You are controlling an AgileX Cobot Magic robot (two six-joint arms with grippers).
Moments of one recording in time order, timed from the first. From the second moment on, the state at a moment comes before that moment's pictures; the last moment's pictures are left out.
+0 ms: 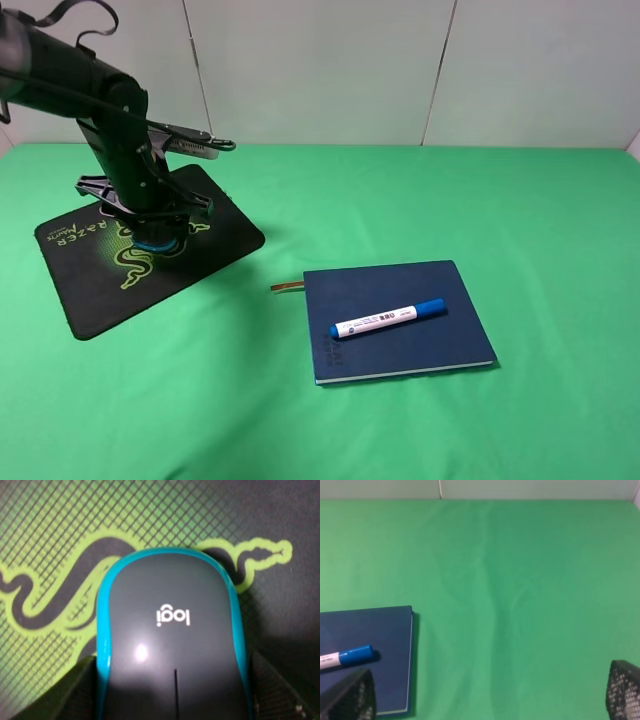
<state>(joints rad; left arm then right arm) -0.35 1.97 -1.15 0.30 0.50 -0.39 0.00 0.00 -0.50 0.03 1.02 -0.02</state>
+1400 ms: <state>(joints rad) -0.35 1.76 -1.12 0.20 0.68 -0.35 0.00 0.00 -0.50 0.03 1.02 -0.02</state>
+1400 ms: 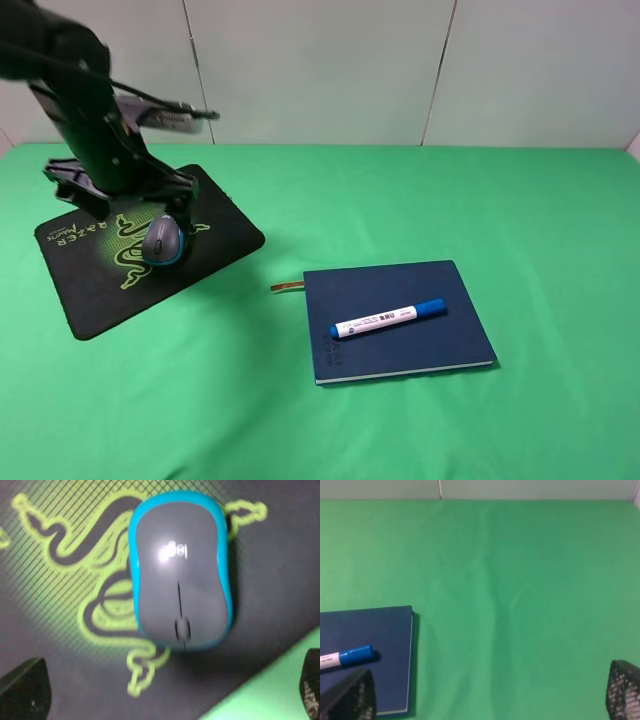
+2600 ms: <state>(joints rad) -0.35 0.62 -1.00 -0.03 1.17 0.05 0.00 0.00 -0.50 0.03 1.02 -0.02</state>
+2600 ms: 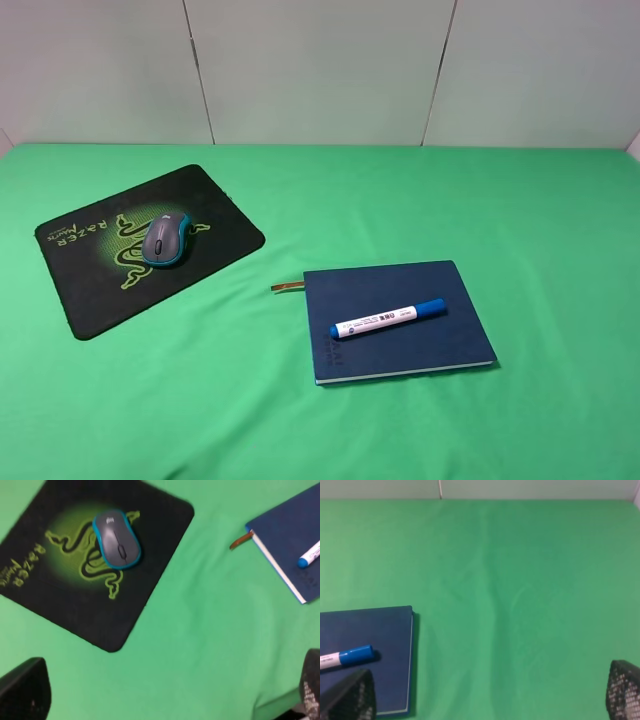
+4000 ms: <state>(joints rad) -0.01 0.00 -0.50 -0.08 1.07 0.15 0.00 0.00 -0.50 0.03 1.02 -0.02</state>
